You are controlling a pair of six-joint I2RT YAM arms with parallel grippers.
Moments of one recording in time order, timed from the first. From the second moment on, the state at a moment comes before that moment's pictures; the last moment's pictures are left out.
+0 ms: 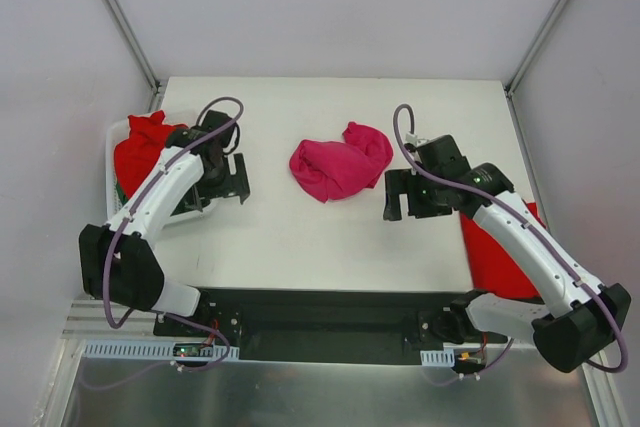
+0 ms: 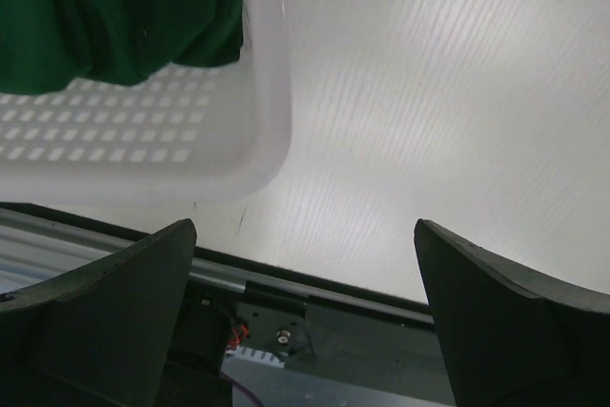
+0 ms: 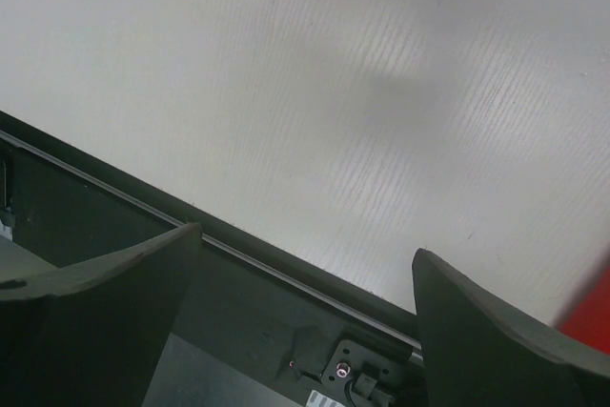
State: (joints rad) left arm -0.26 1.41 1.22 -1.18 -0.17 -0.49; right arm 0.53 1.15 1.13 -1.01 -0.07 0.34
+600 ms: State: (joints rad) left arm -0.13 1.74 1.32 -1.04 -0.14 -0.38; right arm 0.53 1.12 1.10 -1.04 -0.07 0.31
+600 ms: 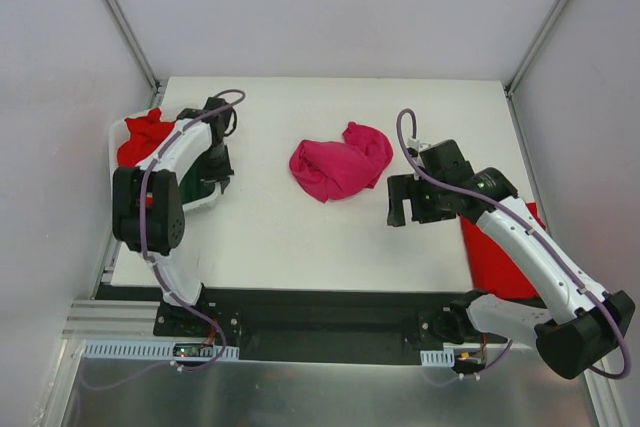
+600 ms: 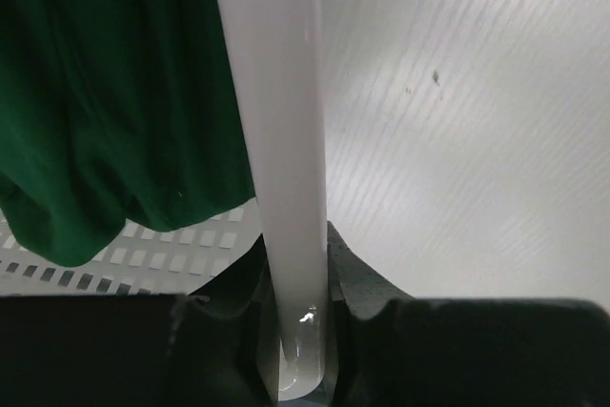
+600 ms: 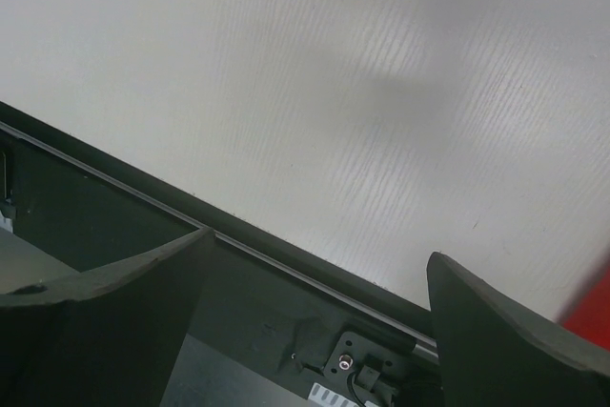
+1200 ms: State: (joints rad) left arm -0.11 1.95 1.64 -1.04 -0.25 -0.06; right arm 0.52 1.12 1.10 -1.06 -0.07 0.30
